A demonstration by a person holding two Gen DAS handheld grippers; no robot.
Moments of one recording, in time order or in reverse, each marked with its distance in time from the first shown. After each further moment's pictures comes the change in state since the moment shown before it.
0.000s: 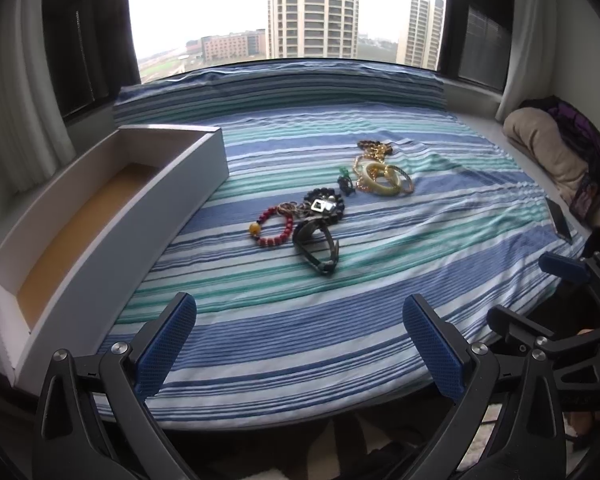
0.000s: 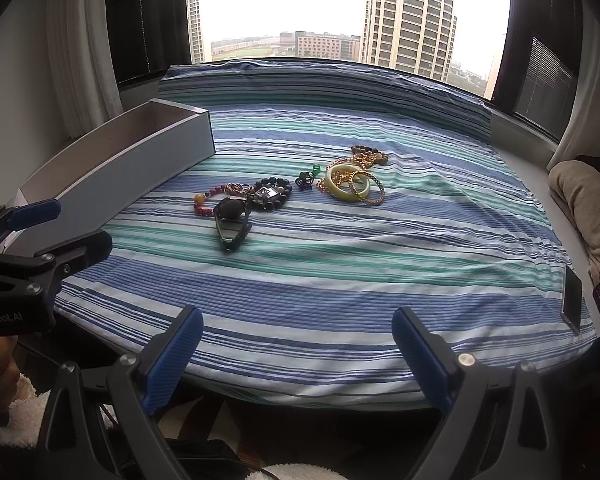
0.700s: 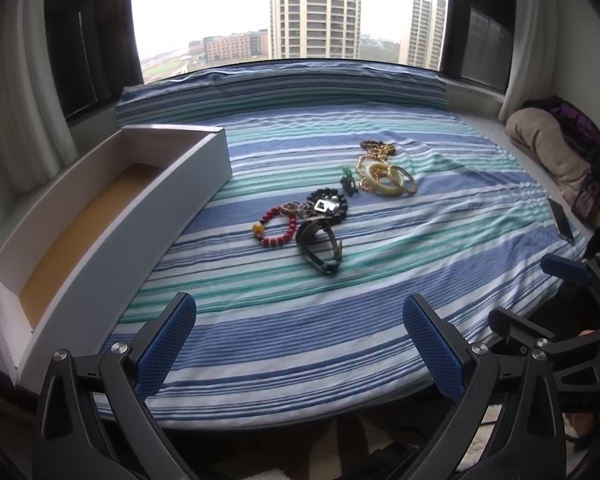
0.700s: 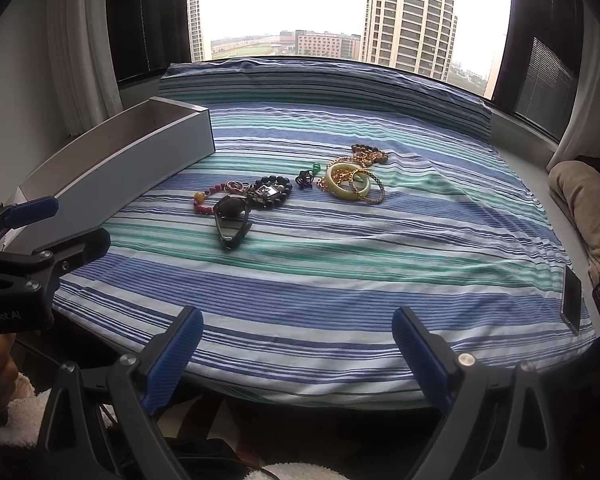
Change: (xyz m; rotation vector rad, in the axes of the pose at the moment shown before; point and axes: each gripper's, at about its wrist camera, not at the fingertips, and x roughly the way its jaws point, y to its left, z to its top) left arm -0.002 0.001 0.000 -0.002 -0.001 0.009; right arm 0.001 0.001 0.001 -0.005 0.010 -0.001
